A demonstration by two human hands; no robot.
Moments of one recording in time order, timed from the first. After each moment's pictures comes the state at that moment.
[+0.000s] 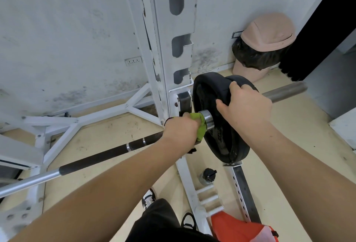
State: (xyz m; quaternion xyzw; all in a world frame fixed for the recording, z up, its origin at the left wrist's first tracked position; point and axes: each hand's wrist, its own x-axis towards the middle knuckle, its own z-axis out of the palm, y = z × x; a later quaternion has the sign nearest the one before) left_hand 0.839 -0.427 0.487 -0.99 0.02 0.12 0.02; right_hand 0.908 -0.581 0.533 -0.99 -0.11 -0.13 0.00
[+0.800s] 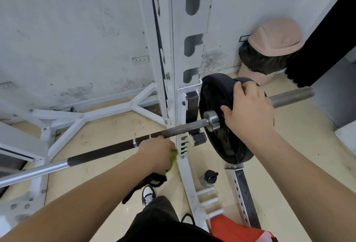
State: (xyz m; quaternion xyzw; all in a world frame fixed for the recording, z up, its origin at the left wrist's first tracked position) left_hand 0.774 -0.372 0.467 -0.96 -0.06 0.27 -0.05; right_hand 0.891 -0.577 0.532 -0.98 -0.15 -0.14 0.00
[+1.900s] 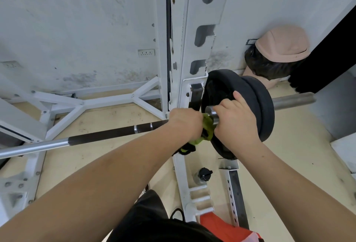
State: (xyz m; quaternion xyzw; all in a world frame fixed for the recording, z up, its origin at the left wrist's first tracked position) left_hand 0.834 -0.432 0.494 -0.98 -0.04 0.19 0.03; right_hand 0.873 -0.575 0.491 -0.93 -0.34 -0.16 0.03
